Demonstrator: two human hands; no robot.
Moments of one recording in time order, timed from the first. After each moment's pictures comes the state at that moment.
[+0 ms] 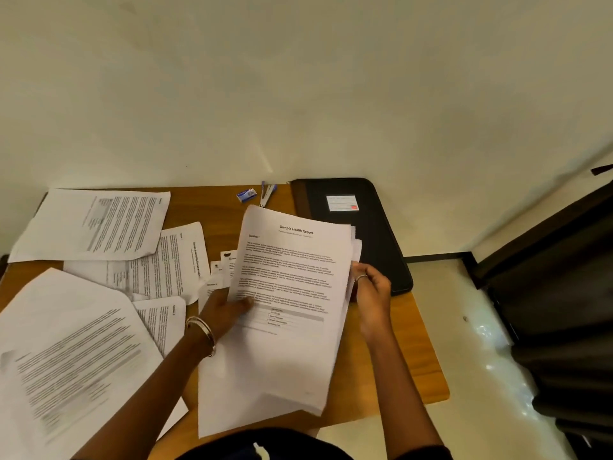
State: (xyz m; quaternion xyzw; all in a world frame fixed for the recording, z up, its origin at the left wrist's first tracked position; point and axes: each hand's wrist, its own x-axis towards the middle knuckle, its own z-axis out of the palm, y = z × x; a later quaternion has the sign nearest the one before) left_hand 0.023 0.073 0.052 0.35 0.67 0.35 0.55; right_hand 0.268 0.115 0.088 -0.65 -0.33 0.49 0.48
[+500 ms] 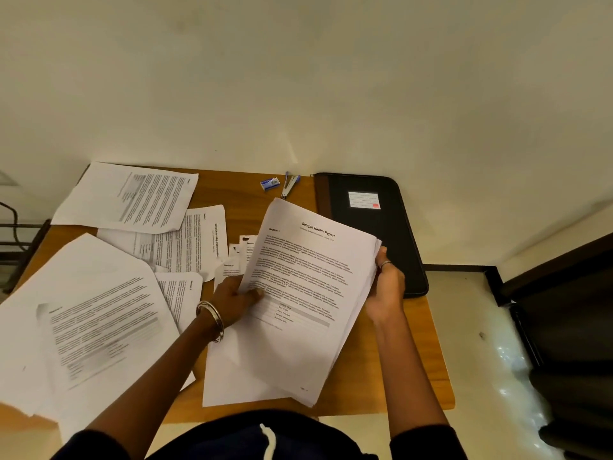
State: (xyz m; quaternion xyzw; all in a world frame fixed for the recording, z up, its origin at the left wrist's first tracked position) left_hand 0.032 0.052 0.069 0.43 0.70 0.32 0.46; right_hand 0.271 0.131 0.105 -0.62 -0.16 0.60 0.47
